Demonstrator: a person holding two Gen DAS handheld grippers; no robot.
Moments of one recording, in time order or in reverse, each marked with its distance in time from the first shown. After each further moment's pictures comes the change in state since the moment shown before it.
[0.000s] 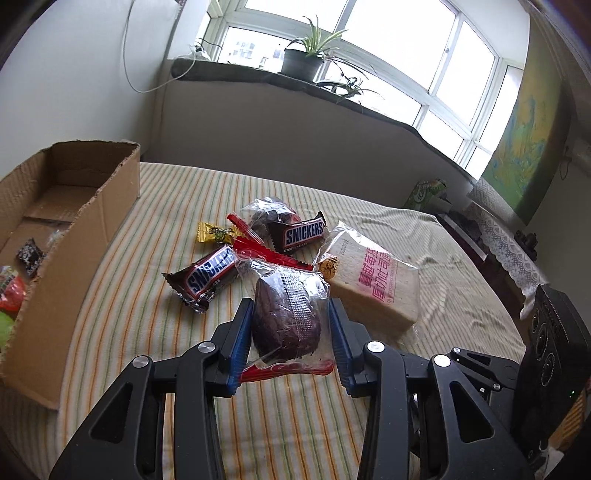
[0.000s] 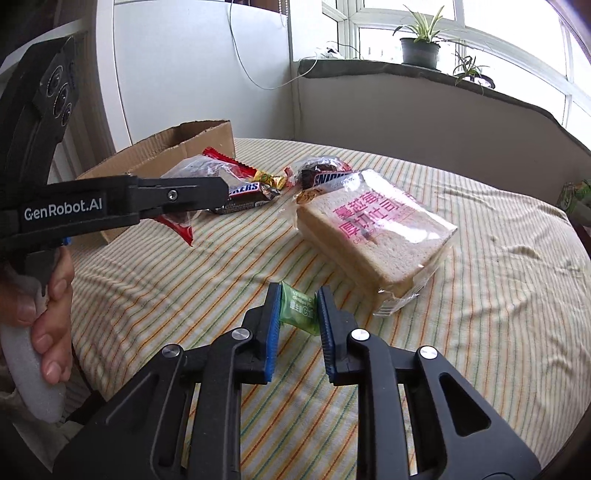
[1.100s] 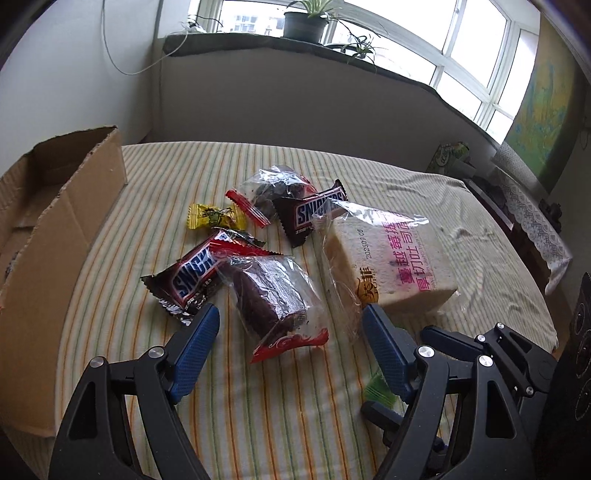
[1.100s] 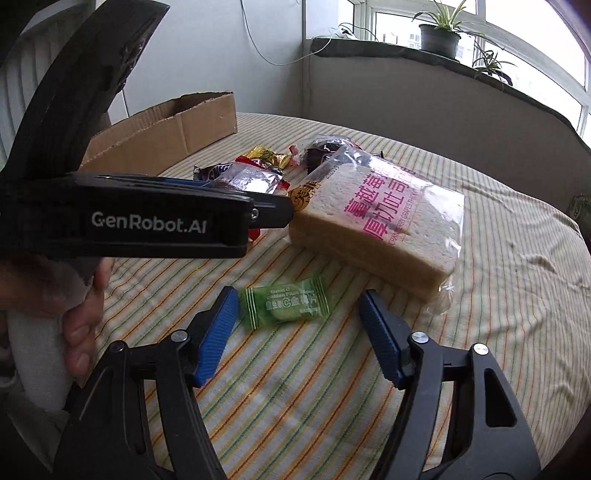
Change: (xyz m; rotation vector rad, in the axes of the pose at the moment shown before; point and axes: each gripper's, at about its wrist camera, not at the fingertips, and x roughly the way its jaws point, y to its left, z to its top) left arm 0.053 -0.003 0.008 0.044 0.142 0.091; right arm 0.037 -0.001 0.005 -0.071 0.104 0.022
